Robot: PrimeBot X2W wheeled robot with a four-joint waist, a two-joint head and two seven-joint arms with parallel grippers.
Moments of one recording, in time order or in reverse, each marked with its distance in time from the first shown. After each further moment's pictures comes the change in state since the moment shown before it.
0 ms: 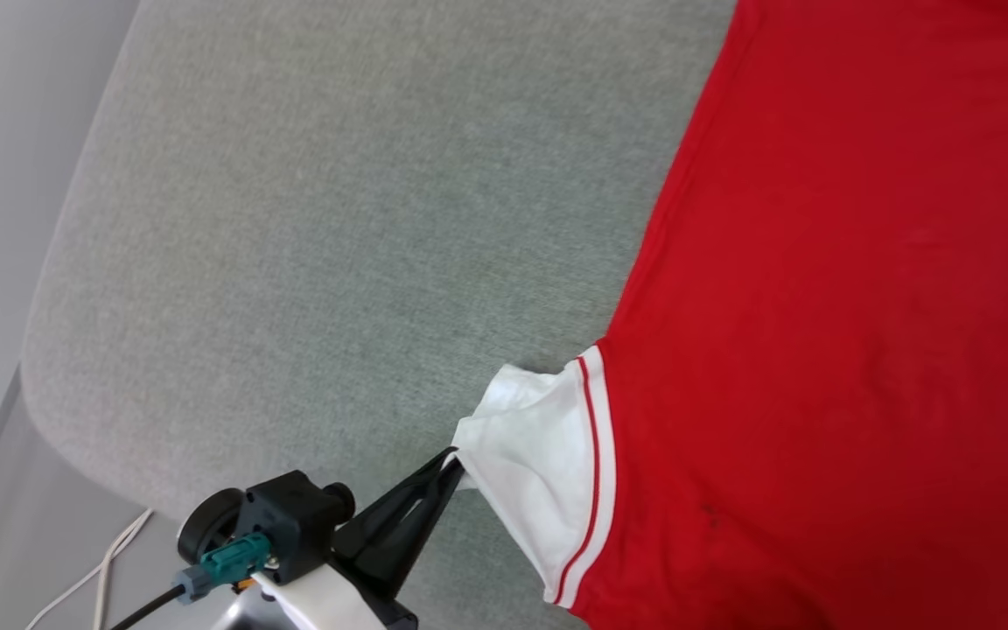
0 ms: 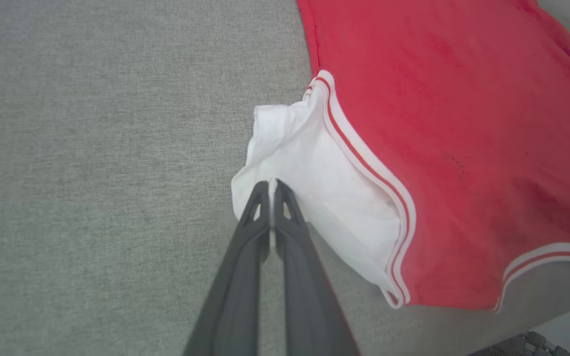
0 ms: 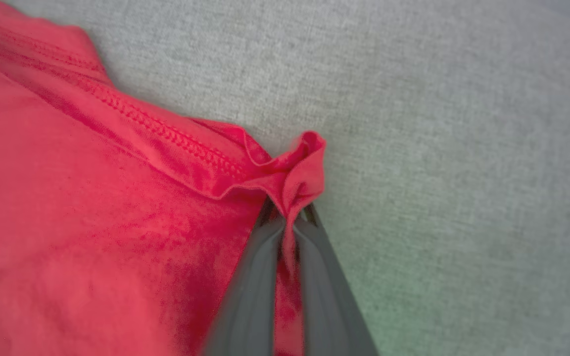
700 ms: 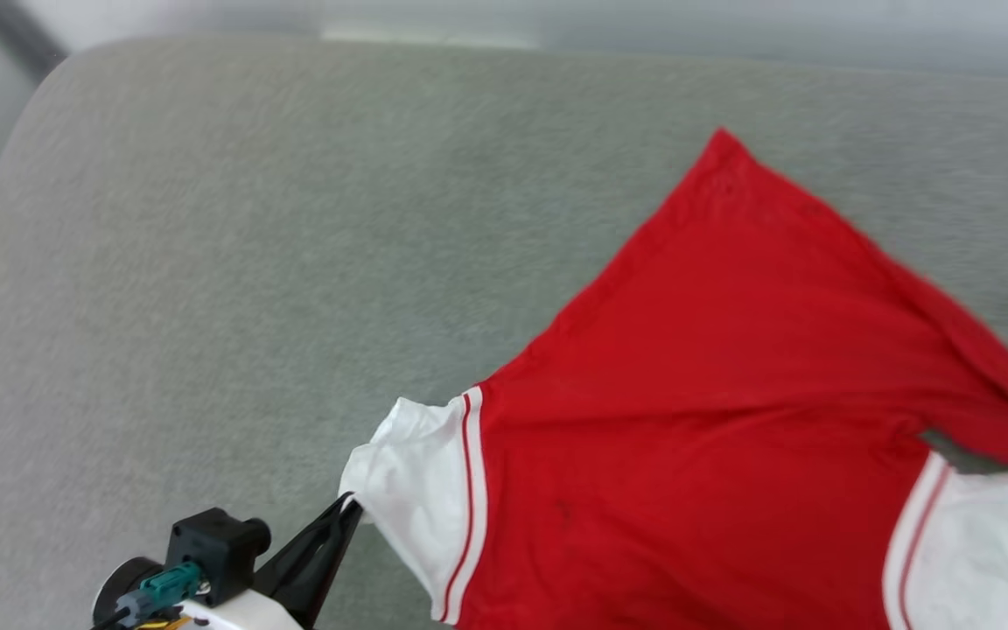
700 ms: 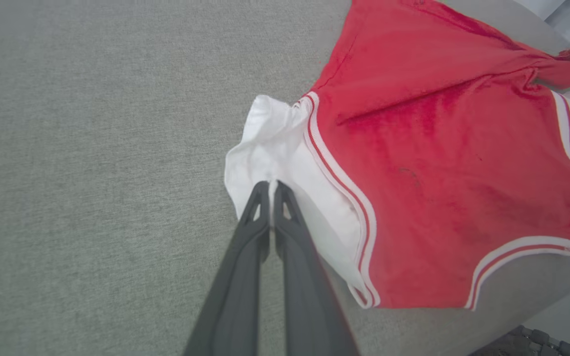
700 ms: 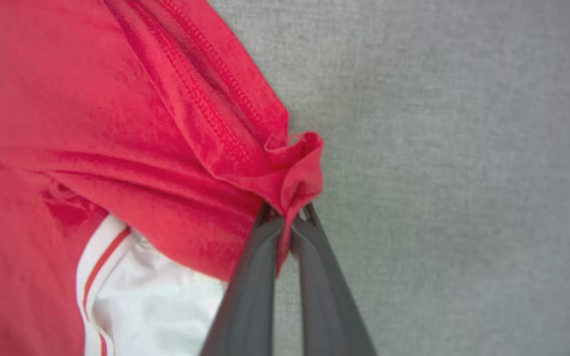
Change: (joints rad) left arm 0.124 0.070 0.077 0.097 -0.035 0.079 -0.036; right arm 0.555 0.040 0.034 -0.158 0.240 0.000 -0.119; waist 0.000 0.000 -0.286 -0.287
